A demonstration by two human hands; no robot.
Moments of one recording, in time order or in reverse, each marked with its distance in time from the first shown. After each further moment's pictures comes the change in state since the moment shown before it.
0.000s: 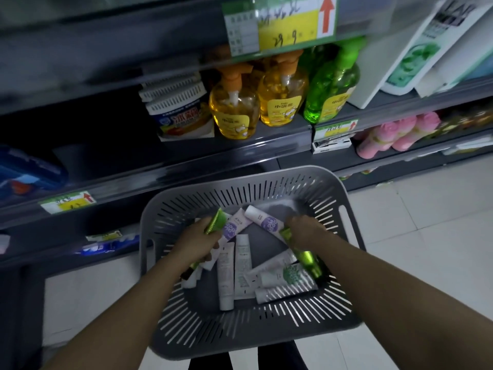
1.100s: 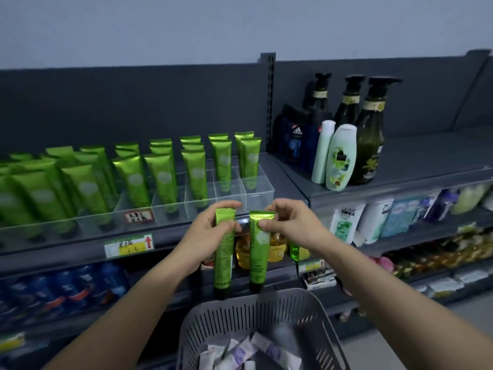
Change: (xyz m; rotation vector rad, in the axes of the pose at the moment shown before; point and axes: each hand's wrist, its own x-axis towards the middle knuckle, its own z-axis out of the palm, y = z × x) left_hand -0.219 0.192 -0.153 -0.373 0.227 0.914; right_hand -0.233 -0.068 -0.258 1.001 0.645 -0.736
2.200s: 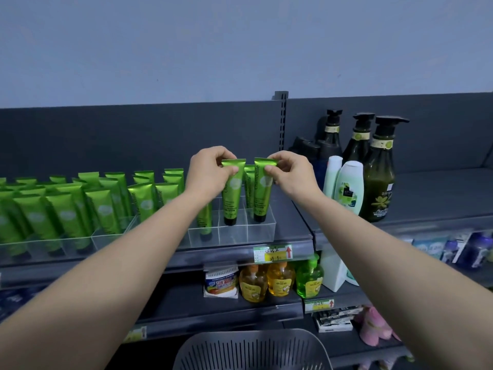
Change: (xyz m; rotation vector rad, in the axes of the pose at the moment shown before) left_hand 0.090 0.112 -0.015 0.505 0.512 0.253; right_hand 0.107 -0.079 -0.048 -0.234 0.374 -0.355
